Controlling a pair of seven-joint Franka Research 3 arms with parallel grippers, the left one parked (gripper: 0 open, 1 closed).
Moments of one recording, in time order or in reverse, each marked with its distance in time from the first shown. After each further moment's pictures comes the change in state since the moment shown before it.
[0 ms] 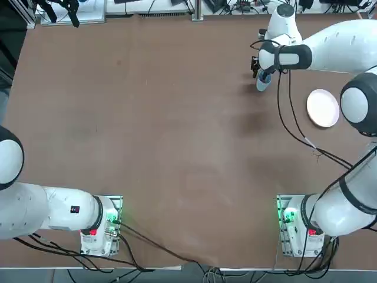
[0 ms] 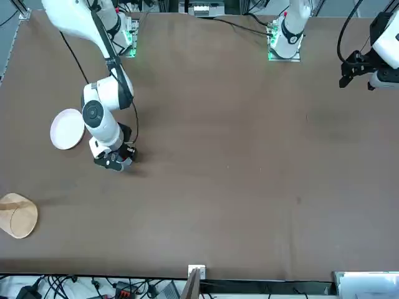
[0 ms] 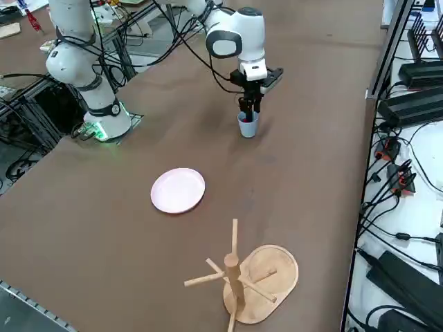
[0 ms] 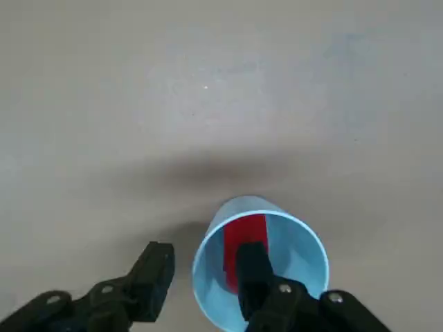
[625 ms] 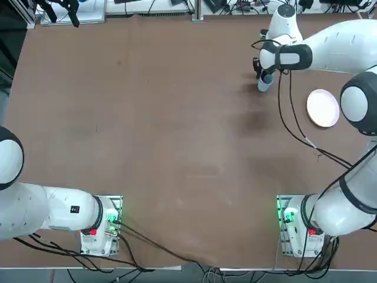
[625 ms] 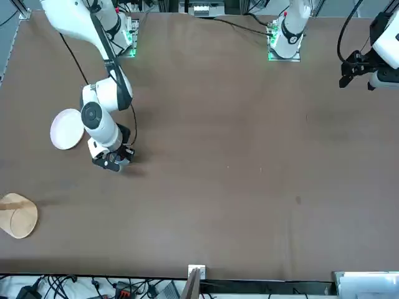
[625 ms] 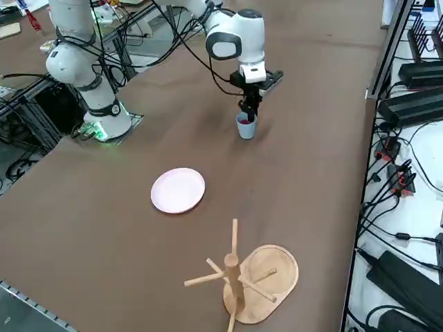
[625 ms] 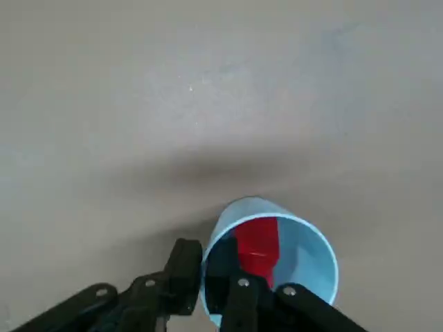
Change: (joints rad) arm -0.008 0.005 -0.002 0.000 0.000 0.000 0.040
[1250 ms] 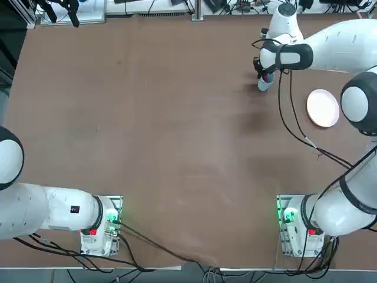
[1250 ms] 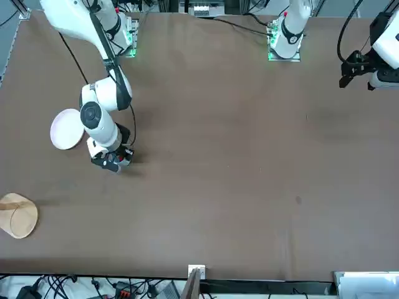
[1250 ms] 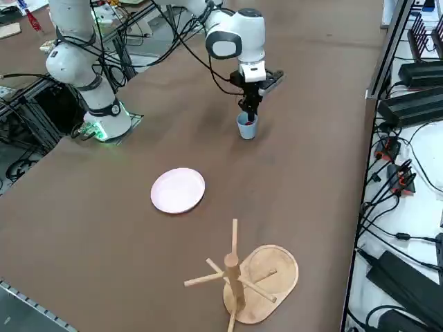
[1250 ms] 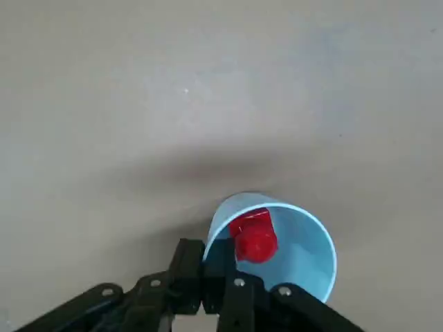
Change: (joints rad) arm -0.001 -0.005 -0.002 0.007 -0.004 -0.025 -0.004
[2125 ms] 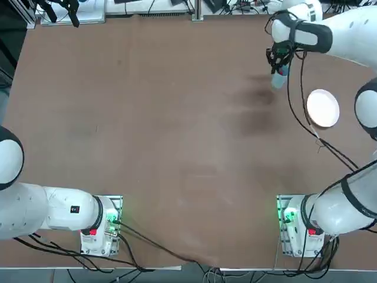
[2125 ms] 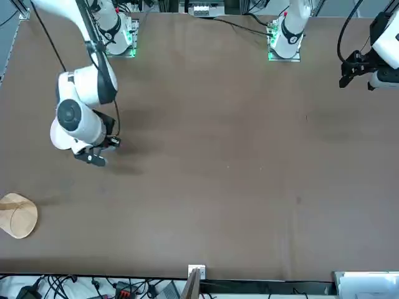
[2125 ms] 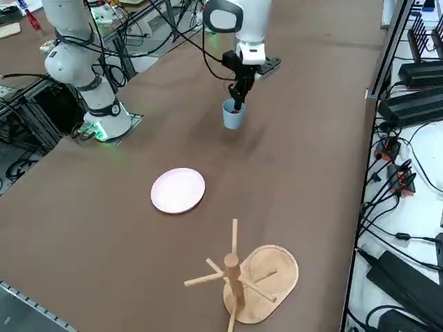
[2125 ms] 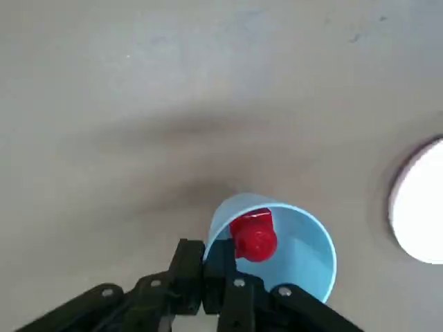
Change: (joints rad) arm -0.059 -0.121 -0.001 0.102 -0.004 -0.411 -0.125
